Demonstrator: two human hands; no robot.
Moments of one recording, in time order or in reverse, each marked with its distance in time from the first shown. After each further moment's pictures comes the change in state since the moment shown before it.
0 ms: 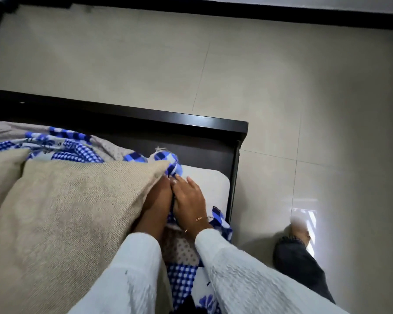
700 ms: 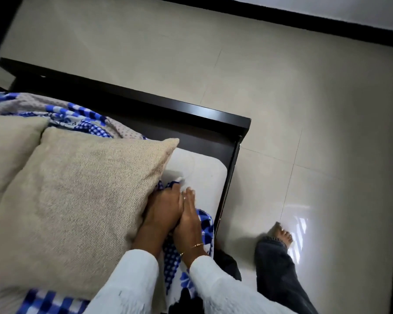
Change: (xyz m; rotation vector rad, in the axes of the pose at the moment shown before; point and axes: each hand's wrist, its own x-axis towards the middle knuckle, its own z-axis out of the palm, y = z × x) left_hand -0.096 0.017 0.010 0.009 0.398 0.092; right_hand -0.101 -0.026 -0.003 0.099 0.082 0.213
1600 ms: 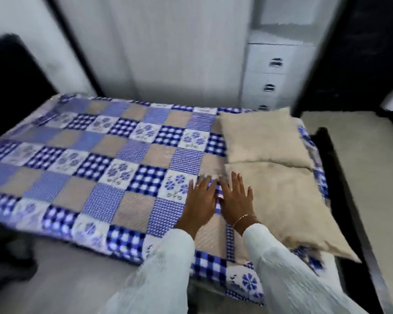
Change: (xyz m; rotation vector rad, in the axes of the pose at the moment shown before) left_hand -0.333 0.020 -0.148 -0.138 0.327 -1.216; right_hand -0.120 -0.254 -0.107 -0.386 -0.878 -1.443
